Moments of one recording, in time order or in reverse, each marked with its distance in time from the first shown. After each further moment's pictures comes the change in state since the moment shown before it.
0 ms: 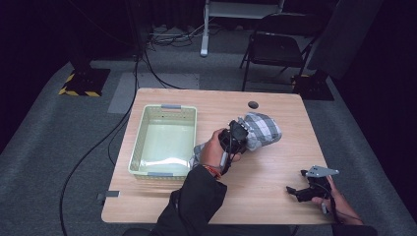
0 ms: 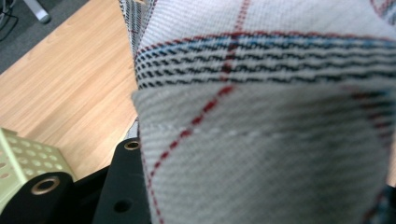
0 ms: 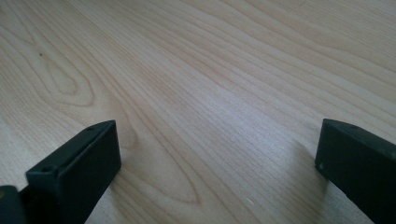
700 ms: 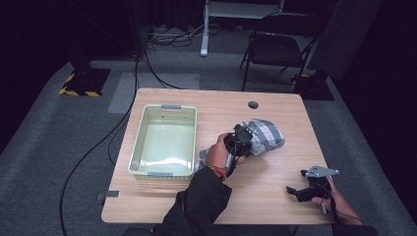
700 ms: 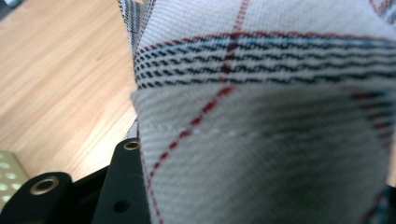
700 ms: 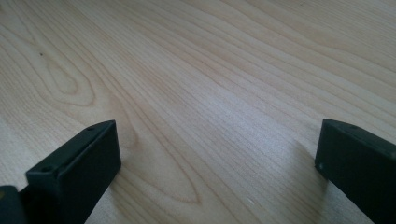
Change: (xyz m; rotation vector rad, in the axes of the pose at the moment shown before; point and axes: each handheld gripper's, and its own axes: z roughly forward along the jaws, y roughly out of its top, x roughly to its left) left arm -0.009 -0.002 0.028 0.046 -0.058 -0.023; right arm 0.000 0.000 0.000 0.000 0.001 -0.002
